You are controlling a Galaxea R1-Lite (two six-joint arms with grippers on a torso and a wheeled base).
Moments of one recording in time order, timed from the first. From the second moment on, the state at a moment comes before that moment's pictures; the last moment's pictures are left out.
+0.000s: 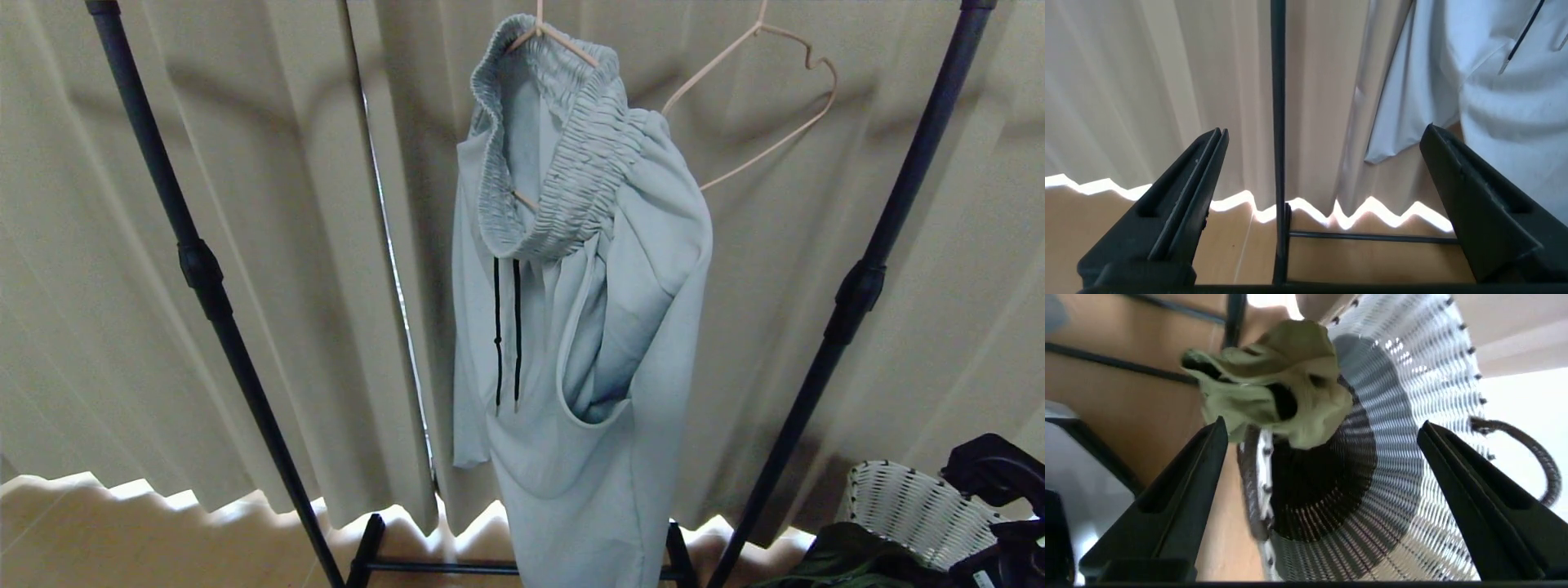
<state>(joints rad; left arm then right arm) 0.00 0.00 0.00 0.00 0.02 0.00 -0.06 1.29 -0.32 -0.06 -0.14 -0.31</state>
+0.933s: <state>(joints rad) 0.00 0.00 0.00 0.00 0.02 0.00 -0.15 1.56 -0.34 -0.16 -0.15 -0.32</state>
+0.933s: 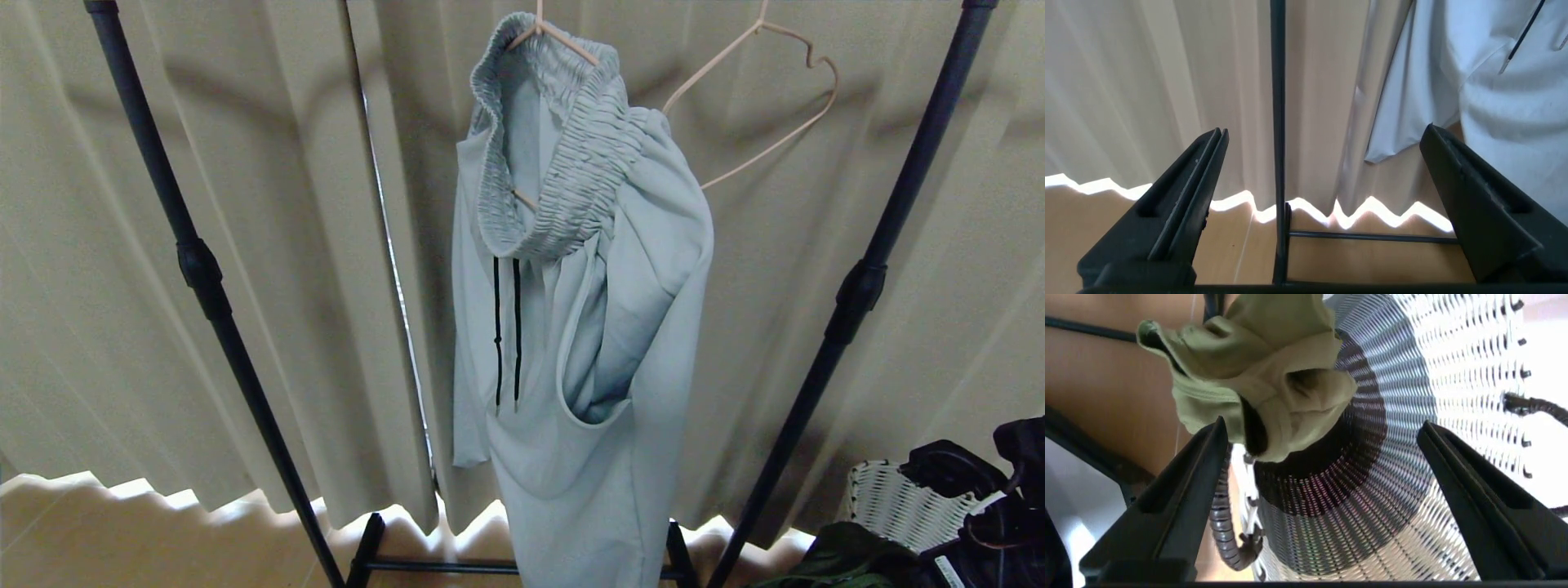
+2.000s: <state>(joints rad) 0.00 0.00 0.00 0.00 0.02 -0.01 -0.16 1.65 -0.33 -0.26 -0.14 -0.31</state>
